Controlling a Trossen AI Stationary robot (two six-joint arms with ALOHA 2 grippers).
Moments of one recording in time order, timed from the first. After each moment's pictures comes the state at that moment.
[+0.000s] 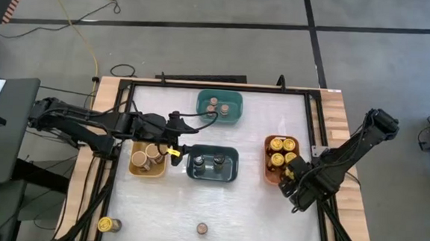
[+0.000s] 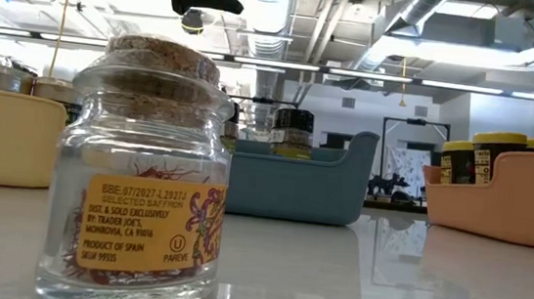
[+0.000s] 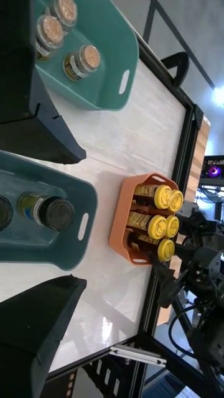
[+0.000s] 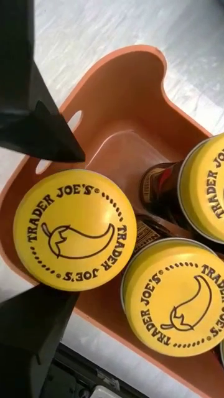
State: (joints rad) left arm -0.10 1.16 0.99 -0.19 -0.22 -0.23; right arm 0.79 1.27 0.83 -1.22 0.39 1.75
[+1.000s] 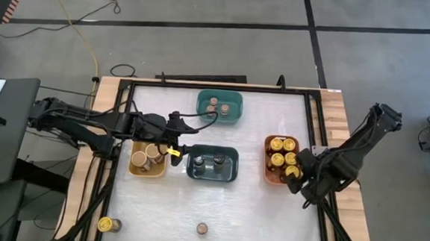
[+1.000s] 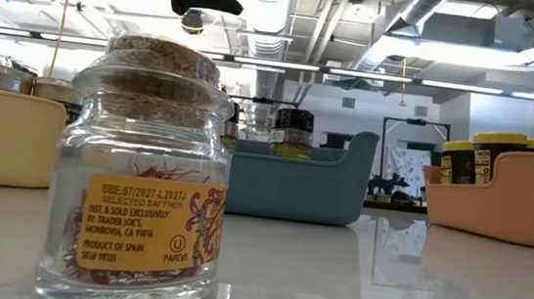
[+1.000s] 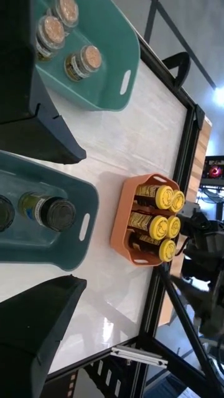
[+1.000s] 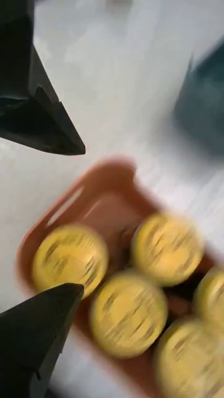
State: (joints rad) left arm -0.10 1.16 0.99 -0.20 -0.22 -0.23; right arm 0.79 1.09 0.96 -1.28 0.44 1.64
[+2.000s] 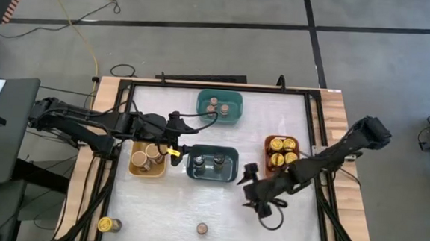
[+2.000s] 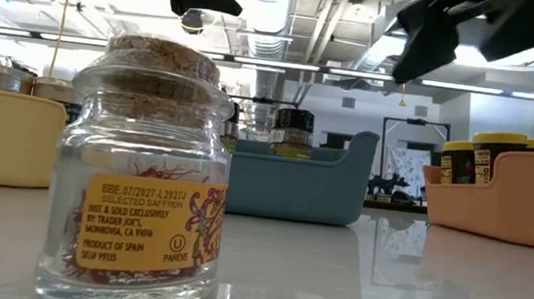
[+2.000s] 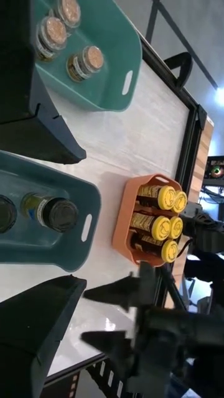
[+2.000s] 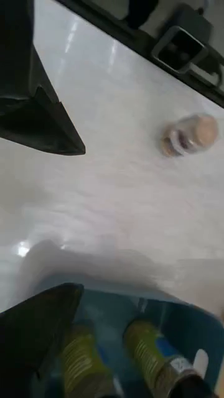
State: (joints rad) left arm -0.10 1.16 0.99 -0.21 -0.22 -0.23; right arm 0.51 1.51 0.97 -0.26 0.21 0.11
